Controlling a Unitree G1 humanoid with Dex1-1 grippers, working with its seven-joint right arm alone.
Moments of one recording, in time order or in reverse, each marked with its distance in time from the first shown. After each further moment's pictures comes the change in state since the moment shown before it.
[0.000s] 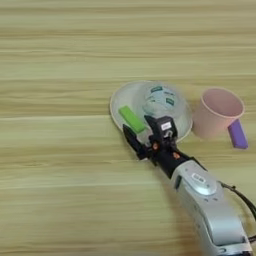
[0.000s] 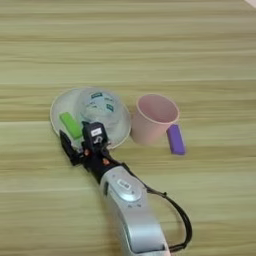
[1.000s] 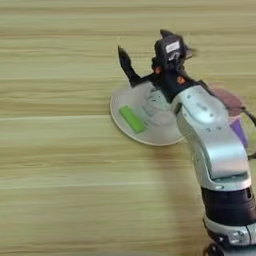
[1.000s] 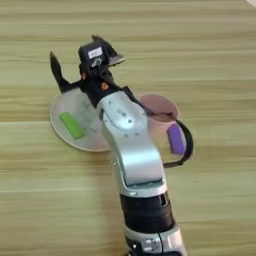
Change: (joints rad) arm -0.480 0.030 -0.098 -0.176 -0.056 0.303 -0.140
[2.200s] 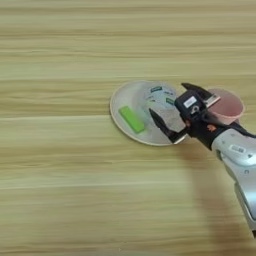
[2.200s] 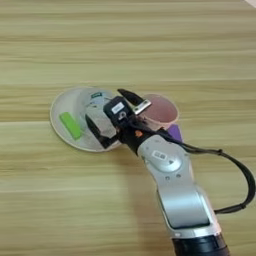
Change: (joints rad) arm 0.349 -0.326 0.020 0.075 -0.145 -0.166 0.251
